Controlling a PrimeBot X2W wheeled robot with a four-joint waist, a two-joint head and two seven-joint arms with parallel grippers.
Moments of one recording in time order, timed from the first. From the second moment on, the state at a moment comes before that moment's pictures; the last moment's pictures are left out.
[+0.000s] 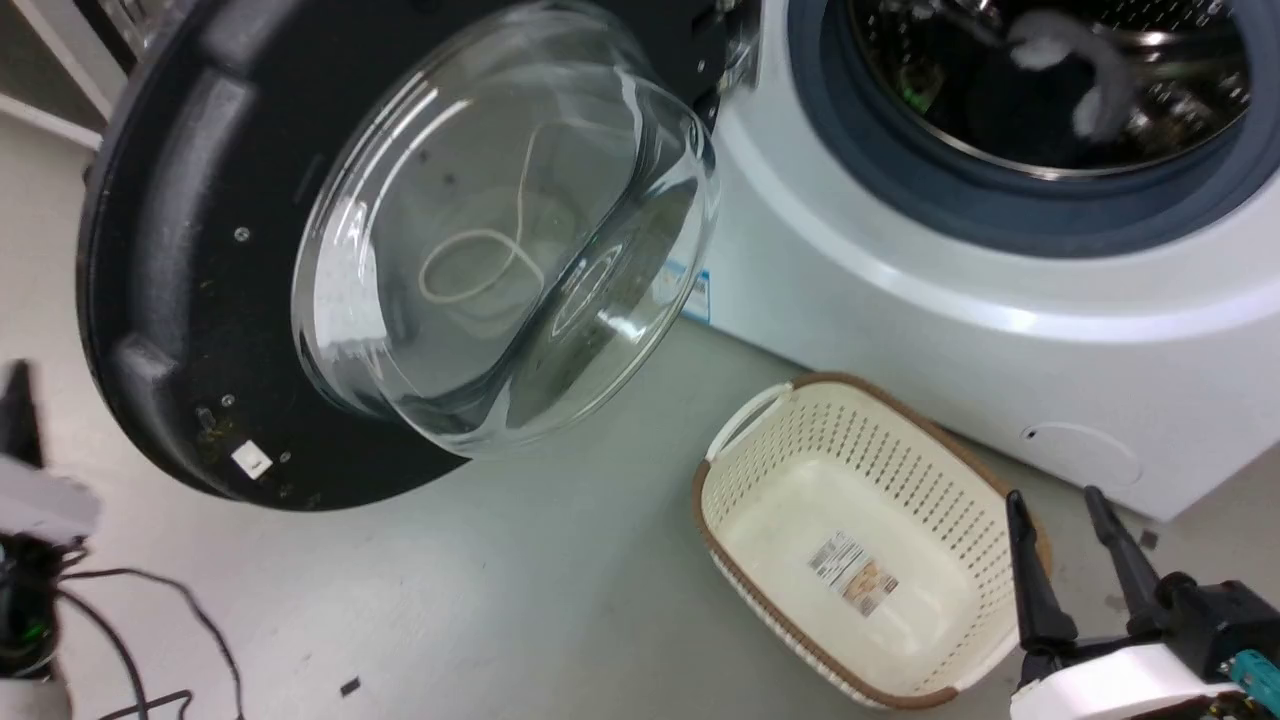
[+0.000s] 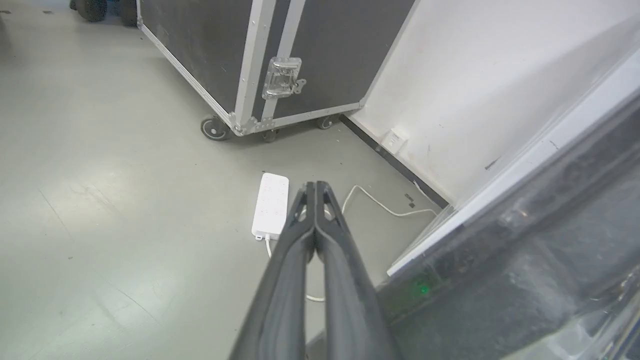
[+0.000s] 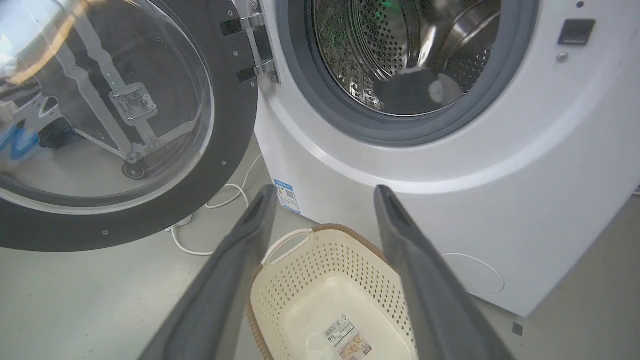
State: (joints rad) left arm -0.35 0.35 0.36 0.32 -0.64 -0.10 0.13; right arm 0.03 -0.05 -0.05 0.05 0.14 0.13 -0.19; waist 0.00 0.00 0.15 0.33
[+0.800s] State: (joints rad) left arm -0.29 0.68 -0.43 -0.04 -1.15 -0.13 0.27; right arm 0.01 -0.05 -0.13 0.08 0.18 0.13 -0.23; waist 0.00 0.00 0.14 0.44
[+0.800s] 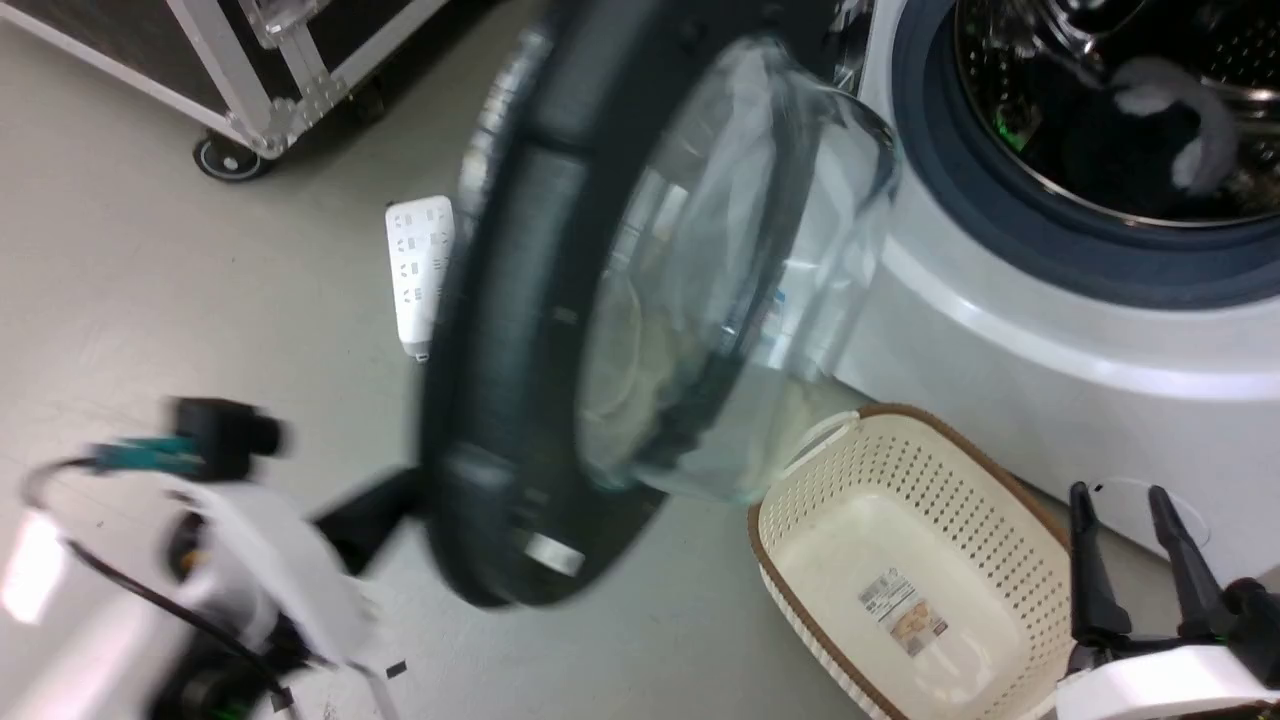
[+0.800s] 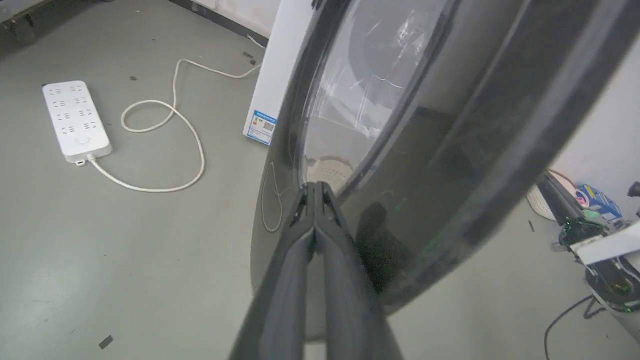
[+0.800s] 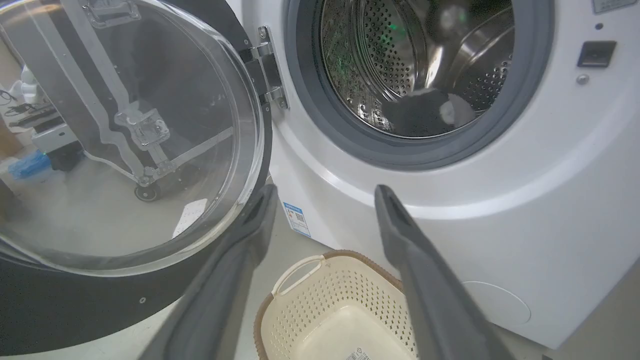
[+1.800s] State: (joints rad) left arm -0.81 0.45 -1.08 0.22 -1.15 -0.13 -0.01; right arm -0.02 -0.05 -0.20 0.10 0.24 0.13 -0.26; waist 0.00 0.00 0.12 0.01
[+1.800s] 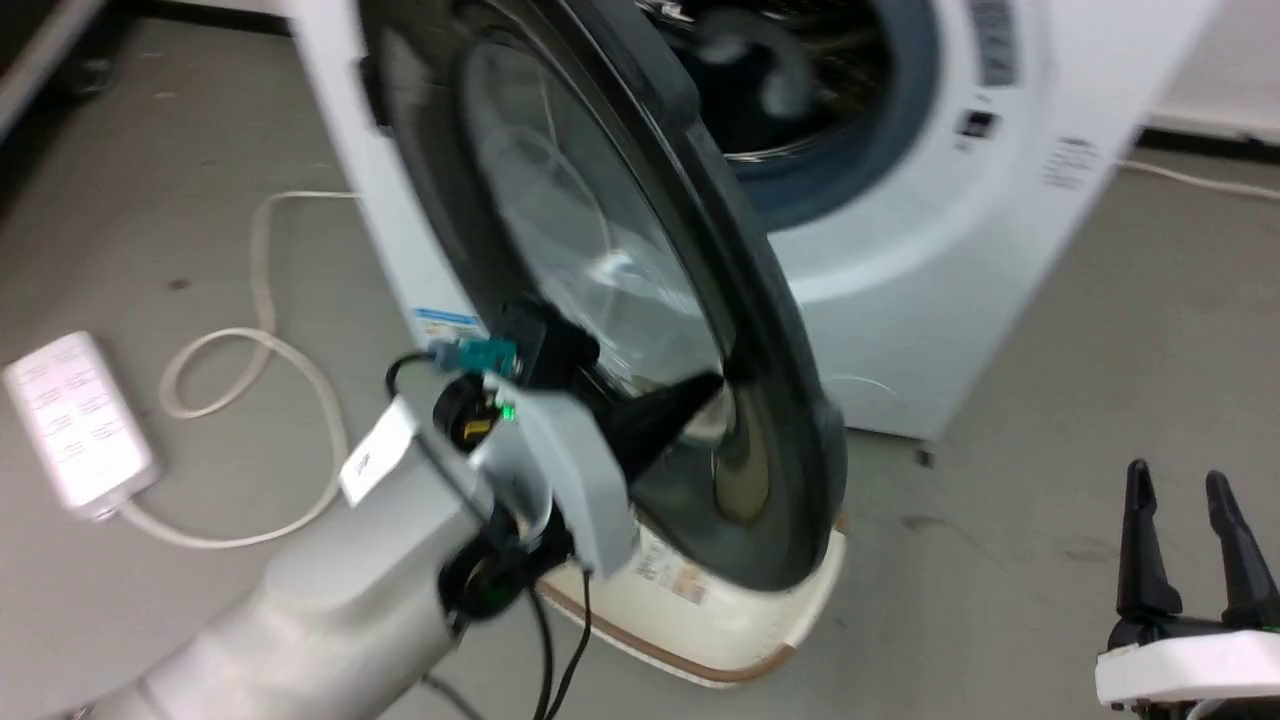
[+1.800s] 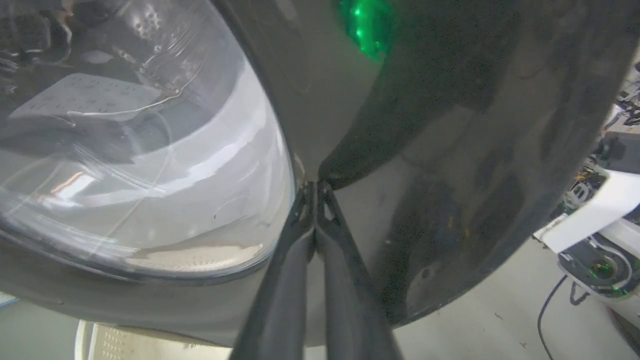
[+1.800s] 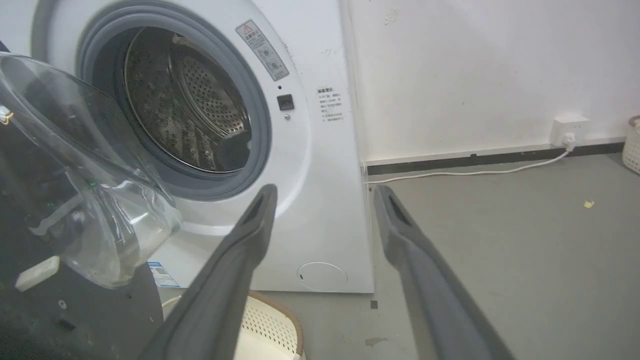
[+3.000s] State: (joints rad) left arm -0.84 0.37 -0.50 0.43 -0.78 0.13 -0.26; right arm -0.03 -0.05 -0.20 0.10 0.27 0.13 -0.26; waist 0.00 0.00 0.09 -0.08
